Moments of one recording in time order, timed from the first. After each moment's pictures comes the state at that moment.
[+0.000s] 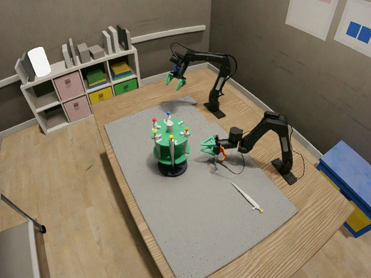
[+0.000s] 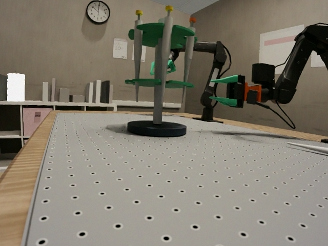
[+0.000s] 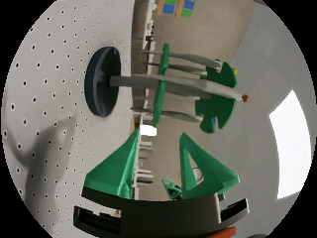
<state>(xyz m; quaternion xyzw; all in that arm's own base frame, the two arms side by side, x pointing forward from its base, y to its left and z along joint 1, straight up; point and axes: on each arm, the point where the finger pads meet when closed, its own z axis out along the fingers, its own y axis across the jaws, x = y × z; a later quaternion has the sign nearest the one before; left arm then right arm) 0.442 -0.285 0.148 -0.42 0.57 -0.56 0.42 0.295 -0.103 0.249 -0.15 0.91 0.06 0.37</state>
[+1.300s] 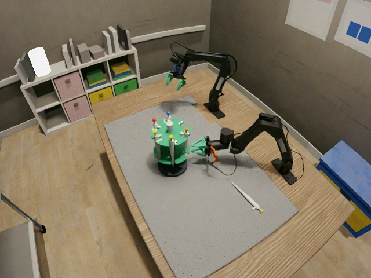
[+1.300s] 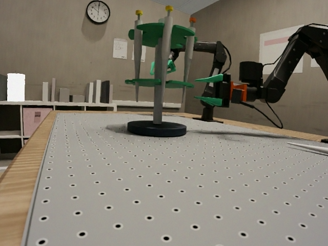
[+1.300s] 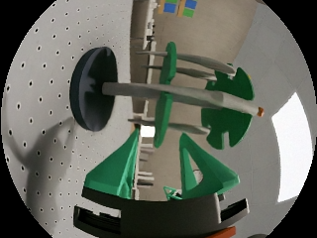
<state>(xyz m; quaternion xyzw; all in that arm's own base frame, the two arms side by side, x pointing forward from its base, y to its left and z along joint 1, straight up) 0.489 -0.300 0.144 -0.42 0.58 -0.56 0.42 0.295 -0.103 0.249 -0.15 0.91 0.06 0.37</state>
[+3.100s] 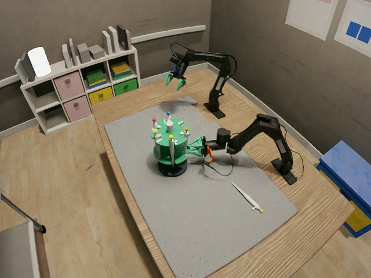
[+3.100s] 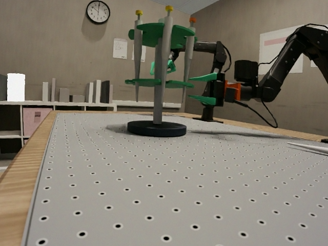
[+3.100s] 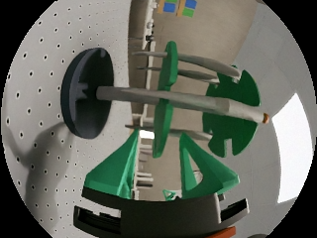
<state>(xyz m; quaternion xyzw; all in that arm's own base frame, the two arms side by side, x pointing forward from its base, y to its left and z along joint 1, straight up) 0.508 -0.306 0.146 -0.42 0.57 -0.56 0.42 0.295 -0.103 0.249 -0.15 0.91 0.06 0.37</state>
